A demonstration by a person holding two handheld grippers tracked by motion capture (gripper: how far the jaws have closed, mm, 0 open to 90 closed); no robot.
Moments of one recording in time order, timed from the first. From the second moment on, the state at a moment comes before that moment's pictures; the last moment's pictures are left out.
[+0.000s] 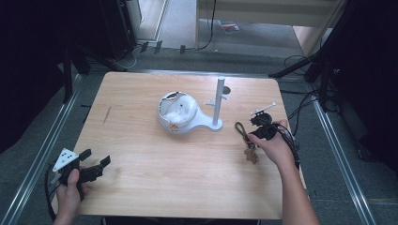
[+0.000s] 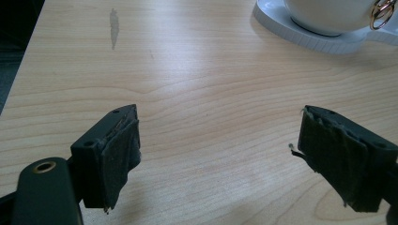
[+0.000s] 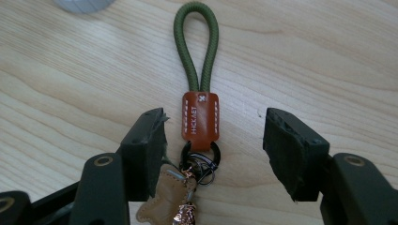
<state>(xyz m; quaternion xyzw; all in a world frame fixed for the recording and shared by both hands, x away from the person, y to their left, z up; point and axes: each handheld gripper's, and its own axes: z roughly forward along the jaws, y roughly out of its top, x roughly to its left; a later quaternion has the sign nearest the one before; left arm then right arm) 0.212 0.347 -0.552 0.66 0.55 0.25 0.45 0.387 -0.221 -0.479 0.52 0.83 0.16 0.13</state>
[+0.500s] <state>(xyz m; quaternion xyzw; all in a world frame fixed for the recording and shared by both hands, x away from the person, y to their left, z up) 0.211 0.347 -0.552 0.65 0.55 0.25 0.45 0.390 -0.219 -0.500 0.52 0.84 0.11 0.12</state>
